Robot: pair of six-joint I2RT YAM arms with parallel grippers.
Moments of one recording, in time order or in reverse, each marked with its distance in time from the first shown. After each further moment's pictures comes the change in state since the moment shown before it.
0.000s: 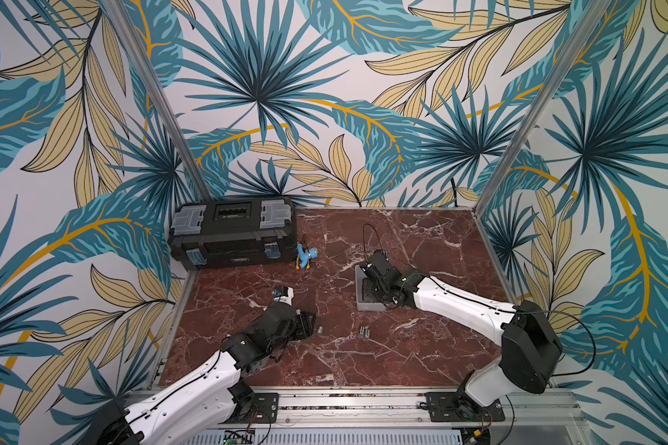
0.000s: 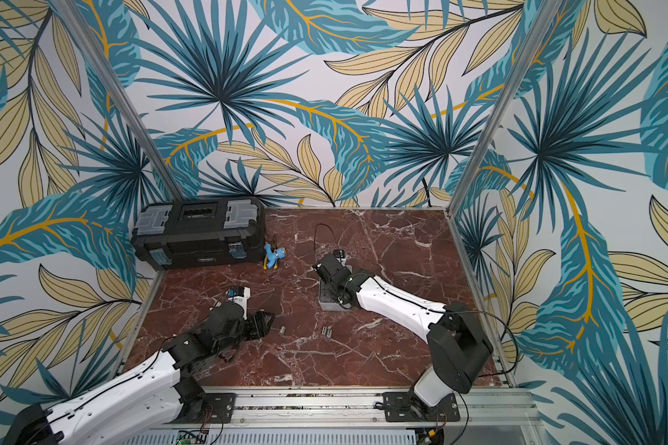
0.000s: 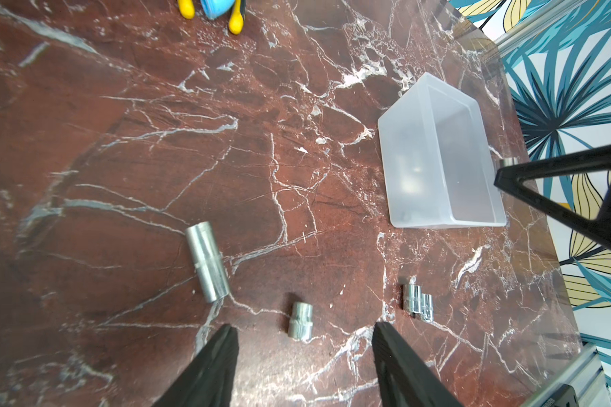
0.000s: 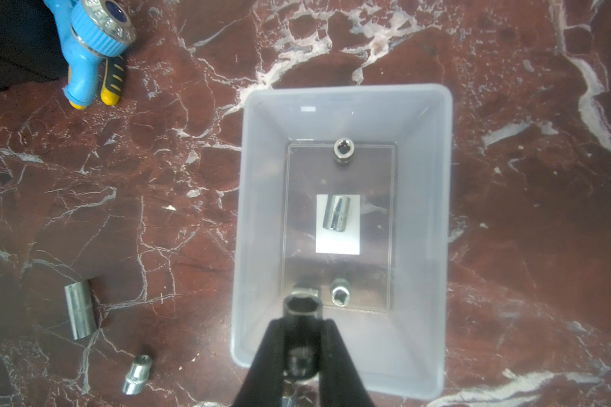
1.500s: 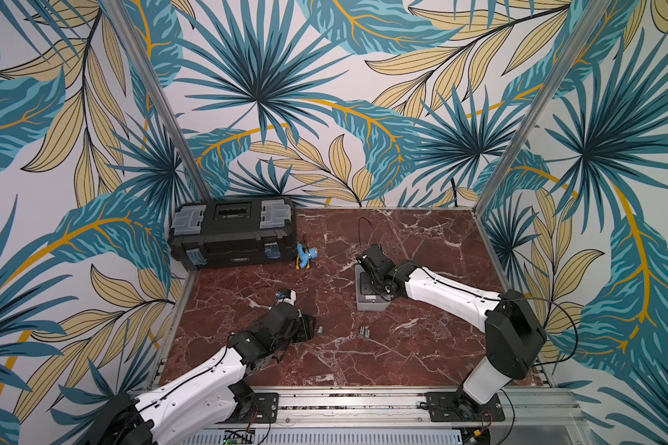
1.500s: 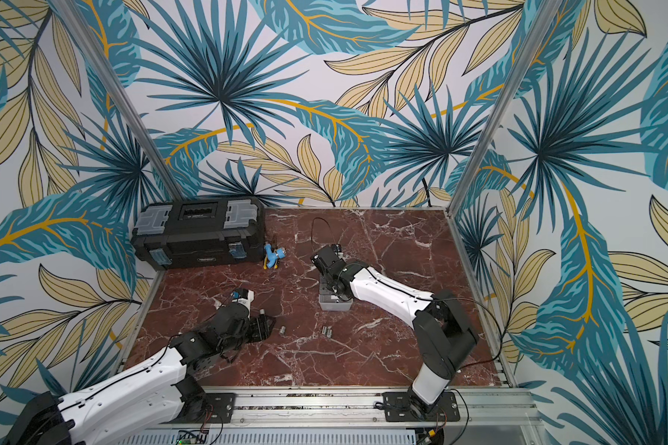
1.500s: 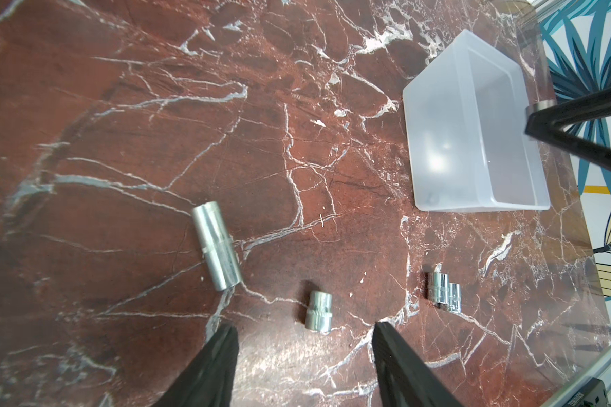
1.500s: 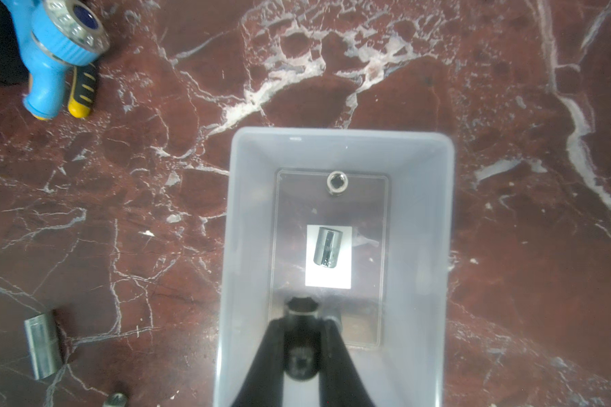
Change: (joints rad) left arm 0.000 0.090 -0.012 0.030 0.024 0.011; right arm -0.039 0.120 0.080 -0.025 0.002 -0.061
